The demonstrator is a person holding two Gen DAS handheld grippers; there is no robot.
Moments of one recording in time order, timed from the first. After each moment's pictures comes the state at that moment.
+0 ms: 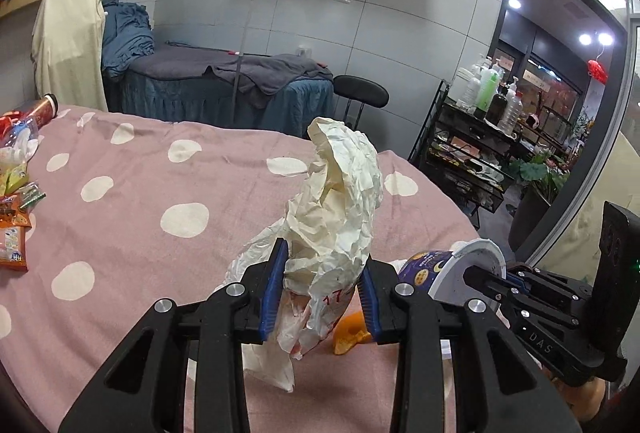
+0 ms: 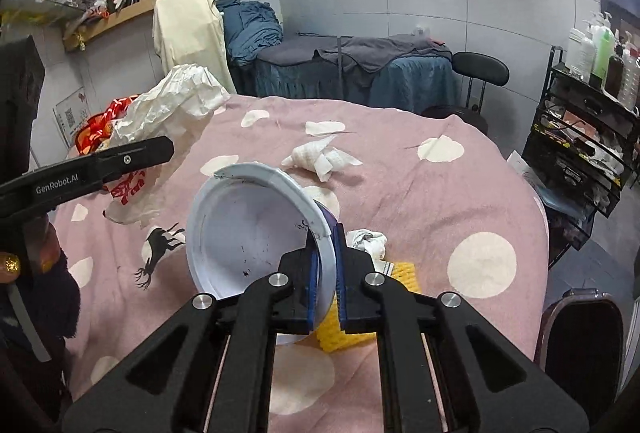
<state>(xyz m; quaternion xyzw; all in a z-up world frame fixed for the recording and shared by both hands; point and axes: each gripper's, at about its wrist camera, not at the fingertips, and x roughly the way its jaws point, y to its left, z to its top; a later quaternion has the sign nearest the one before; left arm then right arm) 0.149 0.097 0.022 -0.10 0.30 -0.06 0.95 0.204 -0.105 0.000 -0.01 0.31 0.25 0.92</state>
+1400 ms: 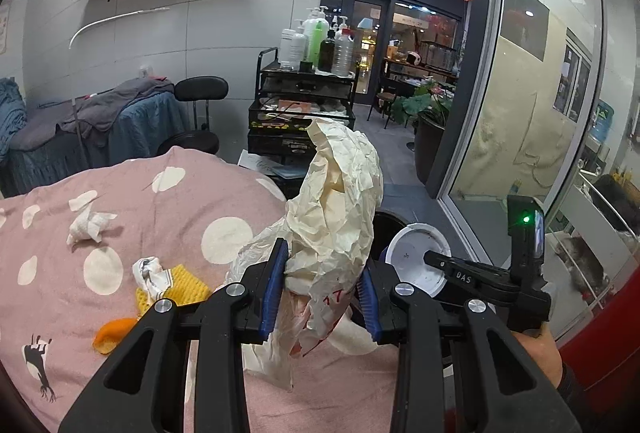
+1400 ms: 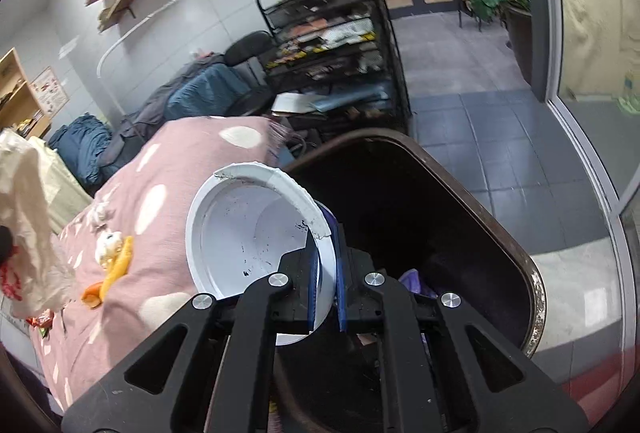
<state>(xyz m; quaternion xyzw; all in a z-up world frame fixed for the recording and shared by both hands) 0.113 -0.137 0.027 0.02 0.28 -0.27 0.92 0.135 -0.408 -0.084 0.23 0.36 -0.06 0.90</state>
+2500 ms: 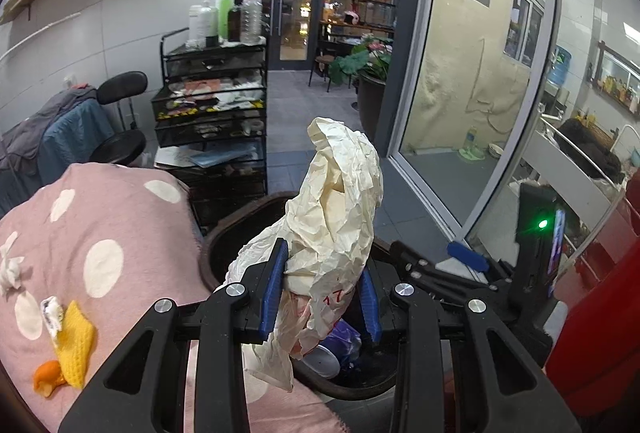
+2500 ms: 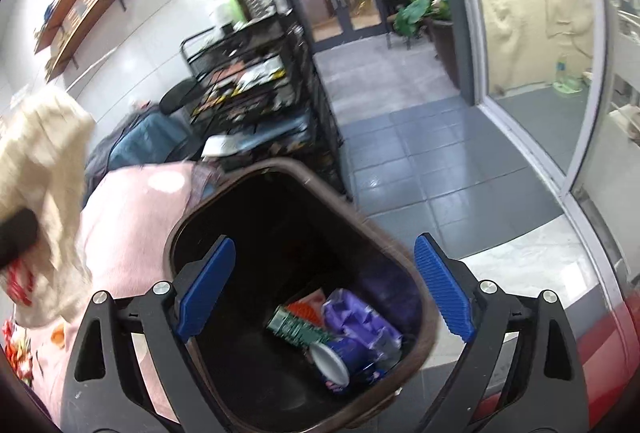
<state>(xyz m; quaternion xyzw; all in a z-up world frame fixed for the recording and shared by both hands) 0.114 -0.263 0.003 0.09 0.32 -0.37 0.87 0.080 -0.454 -0.081 0.25 0.29 -0.19 0.90</state>
